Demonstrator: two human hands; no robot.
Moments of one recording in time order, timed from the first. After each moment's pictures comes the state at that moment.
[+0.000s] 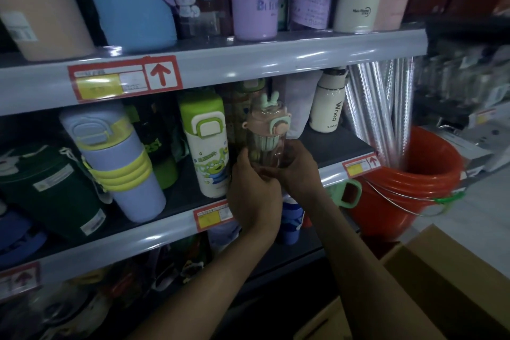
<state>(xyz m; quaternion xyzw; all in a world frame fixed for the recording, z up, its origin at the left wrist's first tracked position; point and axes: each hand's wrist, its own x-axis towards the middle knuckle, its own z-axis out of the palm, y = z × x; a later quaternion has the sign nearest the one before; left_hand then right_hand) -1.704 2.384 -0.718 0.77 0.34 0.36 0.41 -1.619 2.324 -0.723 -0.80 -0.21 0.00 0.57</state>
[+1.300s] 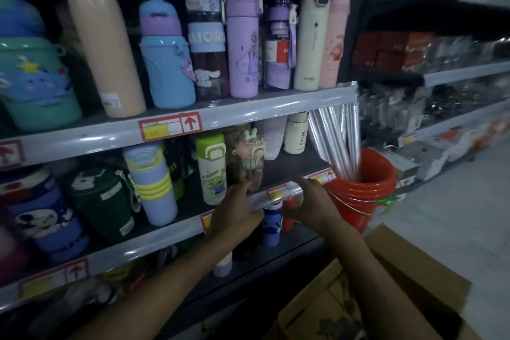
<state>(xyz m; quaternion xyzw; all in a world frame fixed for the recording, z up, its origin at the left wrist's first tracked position) -1.799 2.405 -0.678 0.92 0.12 0.14 0.35 -1.704 2.220 -0.671 -0.93 -0.22 -0.02 0.31</state>
